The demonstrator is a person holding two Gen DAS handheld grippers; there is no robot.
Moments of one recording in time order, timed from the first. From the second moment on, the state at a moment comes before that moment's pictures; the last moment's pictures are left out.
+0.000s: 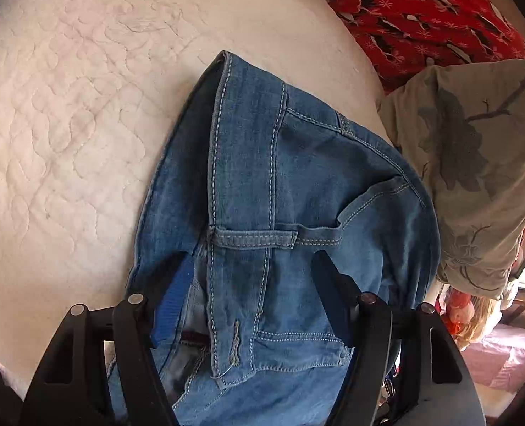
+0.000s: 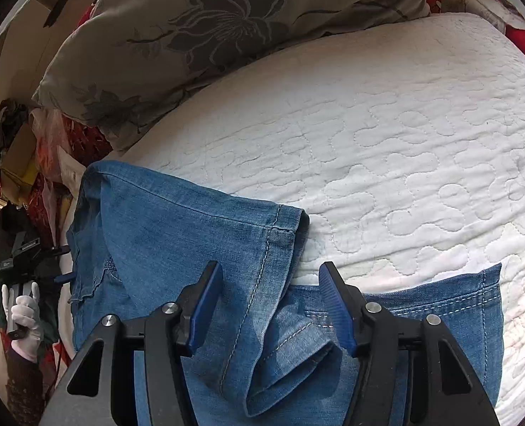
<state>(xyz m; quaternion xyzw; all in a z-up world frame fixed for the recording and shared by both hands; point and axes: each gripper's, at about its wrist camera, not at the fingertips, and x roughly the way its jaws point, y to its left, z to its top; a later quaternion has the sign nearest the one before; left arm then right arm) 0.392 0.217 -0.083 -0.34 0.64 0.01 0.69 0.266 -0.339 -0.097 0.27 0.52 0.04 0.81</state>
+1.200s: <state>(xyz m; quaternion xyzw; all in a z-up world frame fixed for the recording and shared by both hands) 0.396 0.212 -0.076 -0.27 0.67 -0.02 0.70 0.317 -0.430 -0.079 0.21 0.52 0.02 0.83</state>
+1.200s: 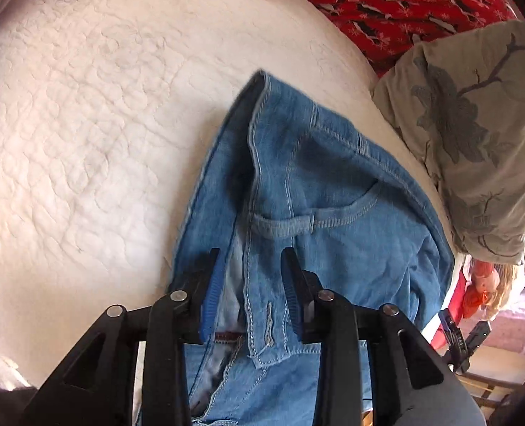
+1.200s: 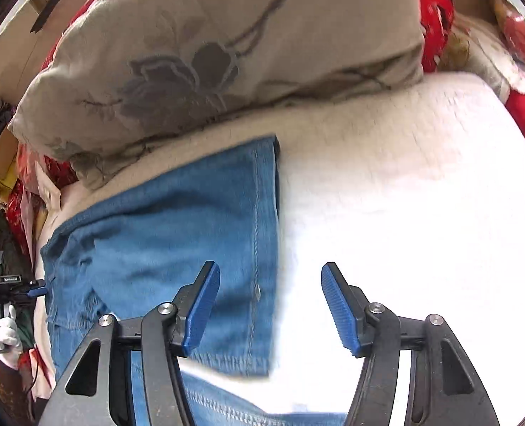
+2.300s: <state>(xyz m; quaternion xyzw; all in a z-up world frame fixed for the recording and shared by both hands) 0.448 0.226 -0.055 -0.32 0.62 -0.01 0.72 0.362 -0.457 -0.055 0.25 0.48 -0.02 0.84</state>
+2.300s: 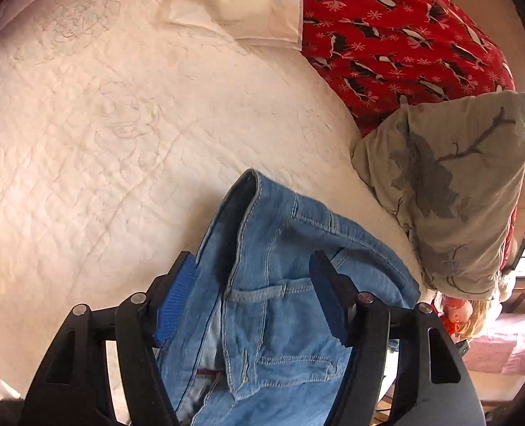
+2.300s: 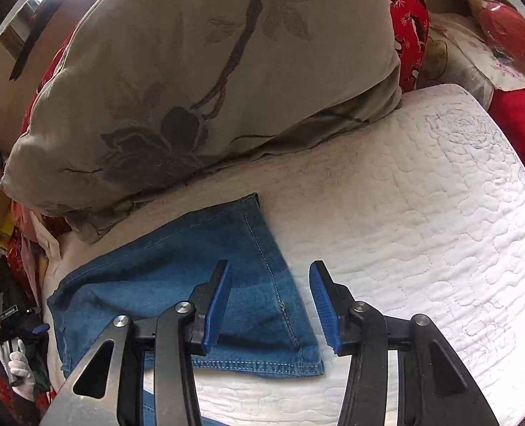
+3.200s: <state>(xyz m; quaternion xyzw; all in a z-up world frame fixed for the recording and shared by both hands) 0.491 0.162 -0.085 -0.20 0.65 -0.02 0.73 0.466 -0.399 -0.101 0.14 0.51 0.00 0.85</state>
